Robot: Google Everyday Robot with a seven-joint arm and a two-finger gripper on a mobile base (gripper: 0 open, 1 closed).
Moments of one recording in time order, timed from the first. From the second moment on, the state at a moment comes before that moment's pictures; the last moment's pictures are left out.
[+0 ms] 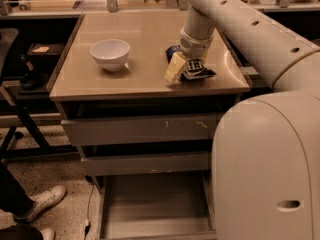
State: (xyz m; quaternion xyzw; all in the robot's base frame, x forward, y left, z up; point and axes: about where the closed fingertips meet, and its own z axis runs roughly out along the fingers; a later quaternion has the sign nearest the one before) arm 0.711 -0.093 0.813 -0.36 0.93 0.05 0.09
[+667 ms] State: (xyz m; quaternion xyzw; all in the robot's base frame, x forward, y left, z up) arm 0.711 -0.093 0.813 -0.36 0.93 0.05 0.09
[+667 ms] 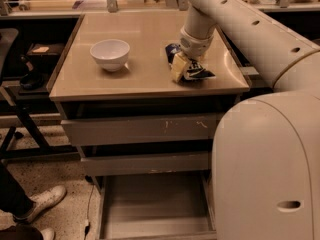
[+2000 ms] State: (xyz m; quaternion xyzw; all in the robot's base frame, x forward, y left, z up) arm 0.633 -0.120 0.836 -0.37 0.92 0.06 0.11
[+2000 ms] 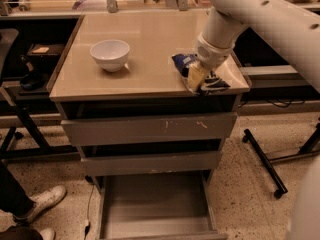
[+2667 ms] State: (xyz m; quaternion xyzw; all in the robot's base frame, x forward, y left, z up) arm 0.565 -0.127 0.814 -0.39 0.92 0.08 0.06
